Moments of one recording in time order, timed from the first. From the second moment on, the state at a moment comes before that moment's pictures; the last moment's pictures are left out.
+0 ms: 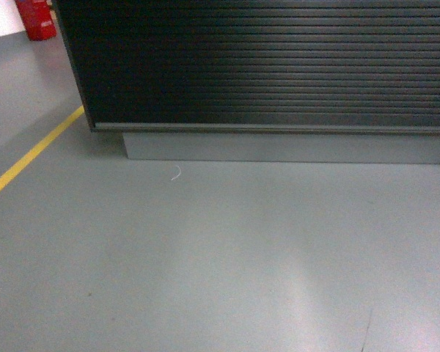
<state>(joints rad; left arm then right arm) 0.00 0.01 0.01 0.00 0.00 -0.01 0.00 0.00 0.01 0.00 0.00 0.00</state>
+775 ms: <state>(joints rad) 0.00 0.01 0.01 0.00 0.00 -0.01 0.00 0.00 0.01 0.00 0.00 0.00</state>
